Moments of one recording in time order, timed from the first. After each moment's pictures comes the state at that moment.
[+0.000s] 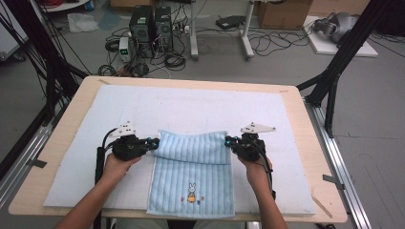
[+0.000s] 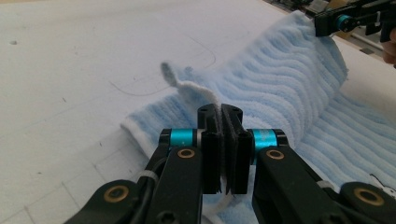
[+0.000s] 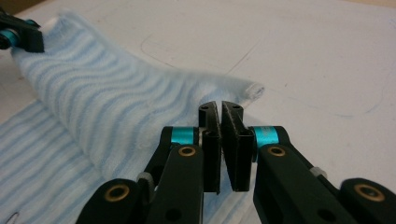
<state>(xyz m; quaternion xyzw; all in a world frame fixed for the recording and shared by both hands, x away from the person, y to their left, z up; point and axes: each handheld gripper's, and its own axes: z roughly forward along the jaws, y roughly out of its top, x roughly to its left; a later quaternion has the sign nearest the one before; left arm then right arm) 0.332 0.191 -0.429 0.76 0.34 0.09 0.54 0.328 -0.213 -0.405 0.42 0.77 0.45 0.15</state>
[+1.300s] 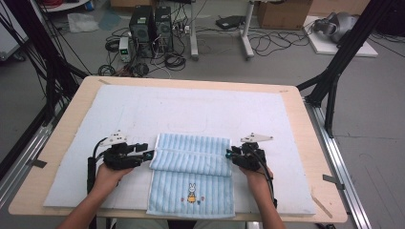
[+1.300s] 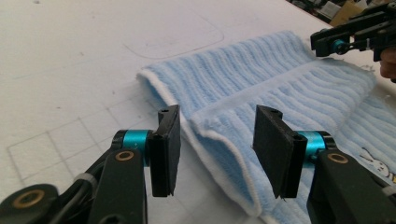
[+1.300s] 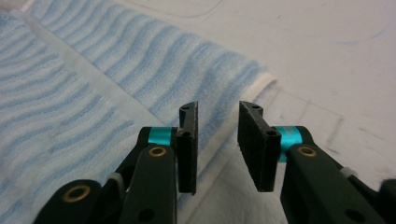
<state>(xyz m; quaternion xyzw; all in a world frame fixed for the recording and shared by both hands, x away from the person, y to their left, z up) 0.312 0.211 -0.440 0.75 0.38 0.09 0.53 0.322 -0.219 -0.441 0.45 0.79 0.40 0.14</state>
